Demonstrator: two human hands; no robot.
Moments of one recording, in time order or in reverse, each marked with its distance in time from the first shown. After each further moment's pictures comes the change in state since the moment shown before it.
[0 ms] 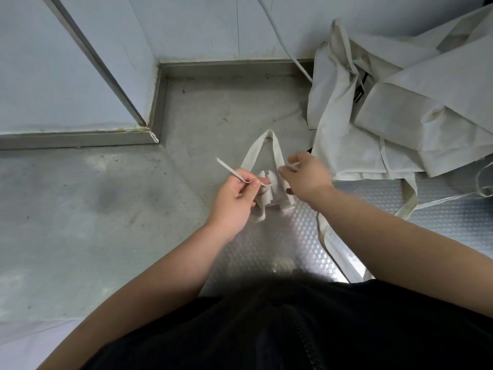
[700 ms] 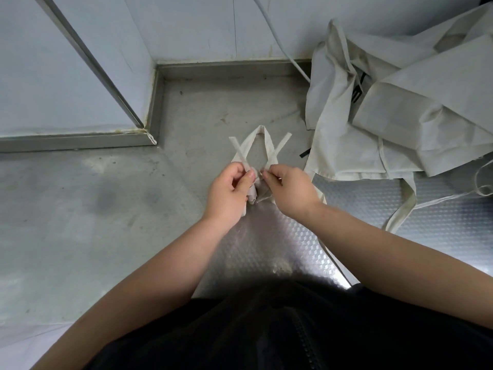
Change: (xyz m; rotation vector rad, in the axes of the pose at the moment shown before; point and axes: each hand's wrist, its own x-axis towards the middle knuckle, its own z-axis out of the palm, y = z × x) left_hand 0.015 0.002 -0.007 0.121 0.075 0.031; right_hand -0.025 -0.002 0.018 -0.068 -0.015 -0.332
